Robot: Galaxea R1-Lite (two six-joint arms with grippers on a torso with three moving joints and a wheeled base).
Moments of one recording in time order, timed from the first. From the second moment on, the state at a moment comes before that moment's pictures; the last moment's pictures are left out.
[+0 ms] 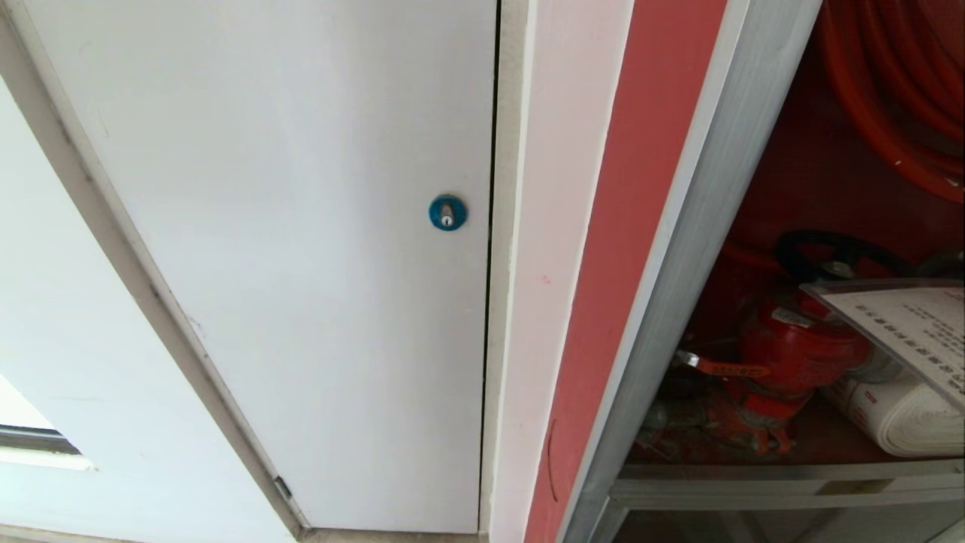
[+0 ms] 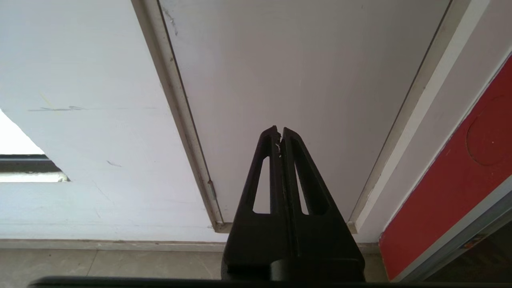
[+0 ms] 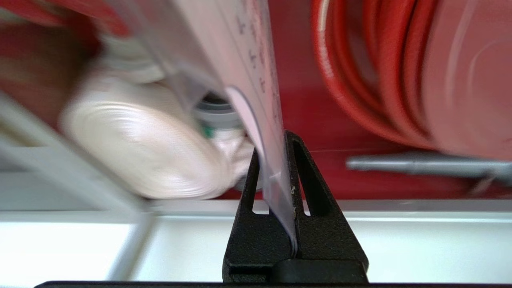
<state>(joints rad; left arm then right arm) 0.01 0.00 0.00 0.01 -0.04 0.02 -0.40 0.61 -0.62 0.00 0.08 -1.36</state>
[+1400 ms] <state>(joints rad) 0.01 0.00 0.00 0.01 -0.04 0.02 -0.37 0.53 -0.92 0.36 0.35 -0.65</state>
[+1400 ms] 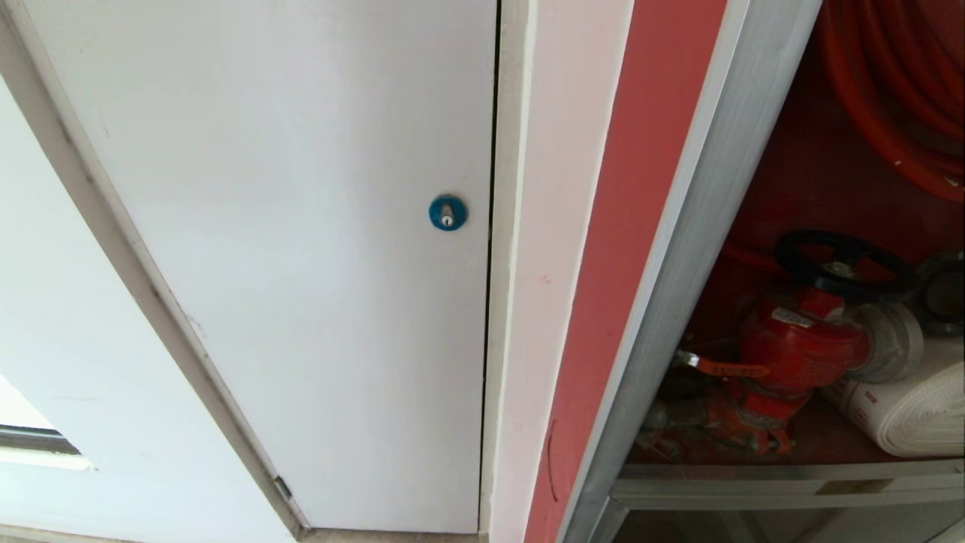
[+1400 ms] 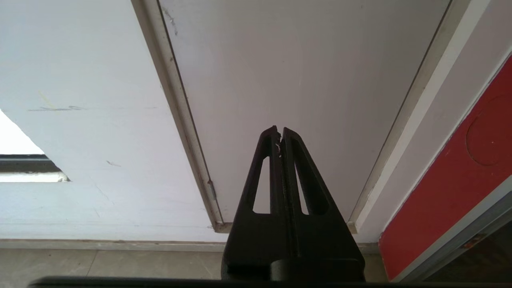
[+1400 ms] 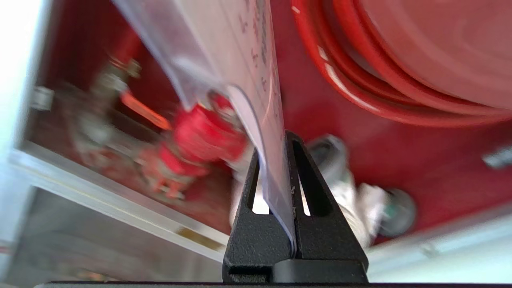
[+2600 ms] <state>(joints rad) 0.01 0.00 0.00 0.01 -0.04 0.02 -0.37 0.60 -1.04 0.50 0.76 -0.24</state>
